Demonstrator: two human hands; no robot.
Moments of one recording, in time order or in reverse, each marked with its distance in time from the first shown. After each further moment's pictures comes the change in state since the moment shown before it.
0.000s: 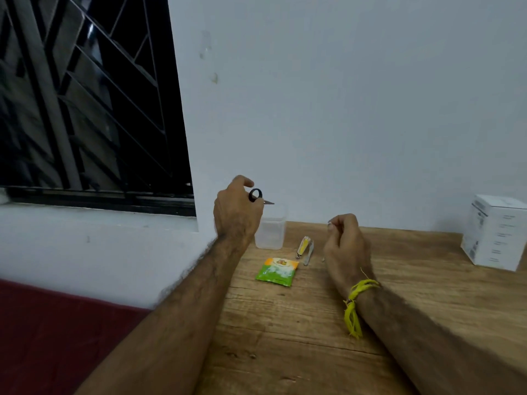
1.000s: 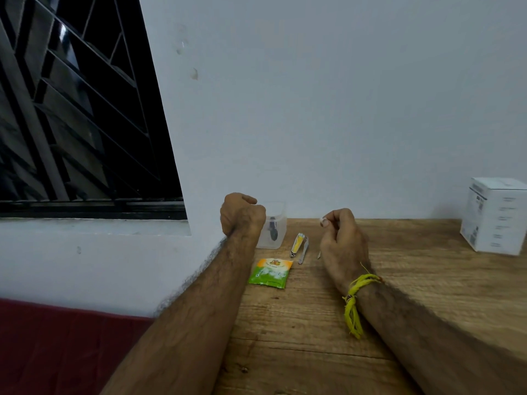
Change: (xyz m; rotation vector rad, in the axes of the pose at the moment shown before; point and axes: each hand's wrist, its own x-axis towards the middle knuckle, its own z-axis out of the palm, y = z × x) left_hand 0.007 0.012 0.043 -0.064 -0.080 -0.430; right_hand 0.007 0.010 0.003 0.074 0.007 0.018
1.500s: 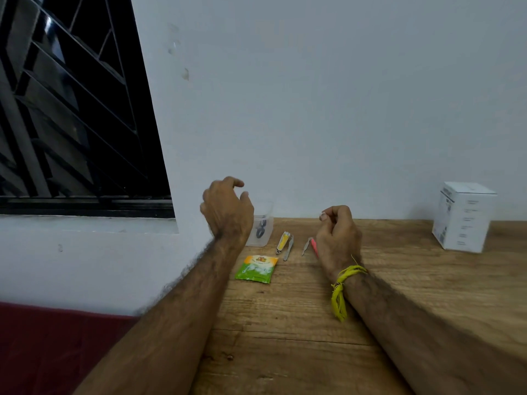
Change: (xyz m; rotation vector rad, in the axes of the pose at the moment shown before) left_hand -0.015 -0.004 -0.011 0.121 0.197 0.481; right_hand 0.010 0.002 -0.012 0.013 0.116 0.048
